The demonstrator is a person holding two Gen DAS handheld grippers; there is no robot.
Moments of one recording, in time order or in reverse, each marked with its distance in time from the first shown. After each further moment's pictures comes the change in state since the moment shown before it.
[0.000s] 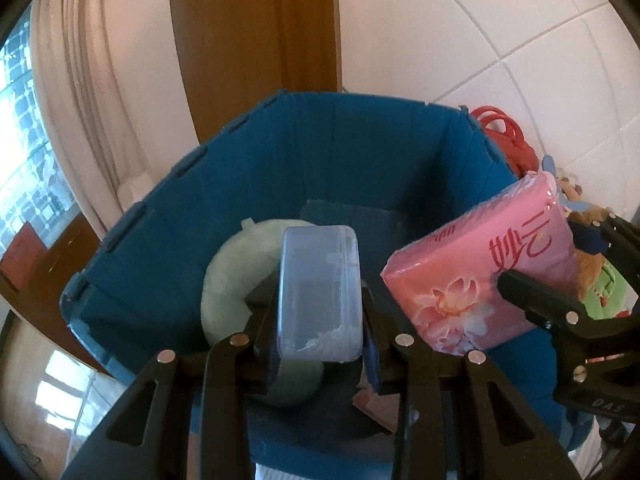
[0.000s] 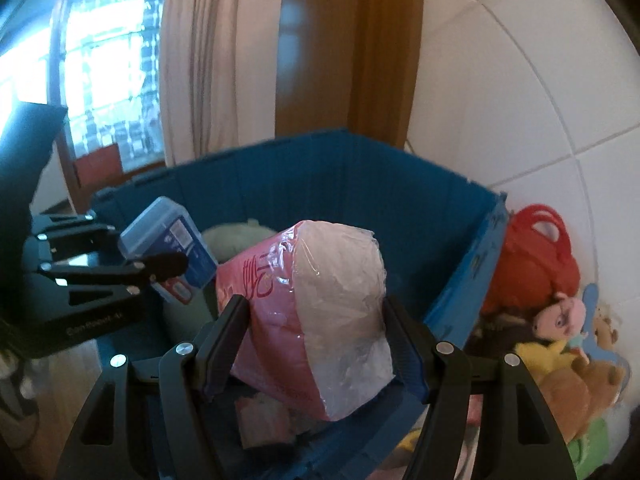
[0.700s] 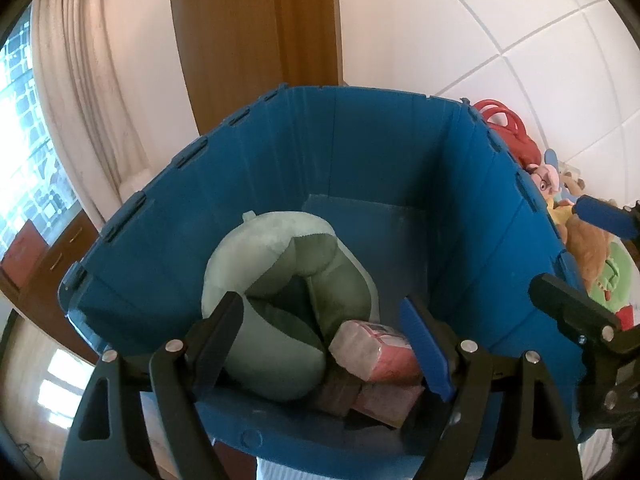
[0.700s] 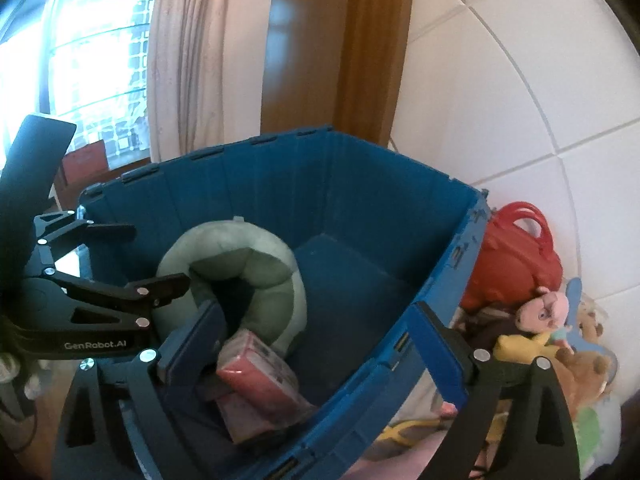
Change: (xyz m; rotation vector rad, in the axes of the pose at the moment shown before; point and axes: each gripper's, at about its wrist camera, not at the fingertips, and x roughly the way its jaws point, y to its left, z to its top) left arm -0.005 -0.001 -0.004 -0.001 0.001 0.014; right arm -0.020 0.004 -0.003 -0.005 -0.016 -0.061
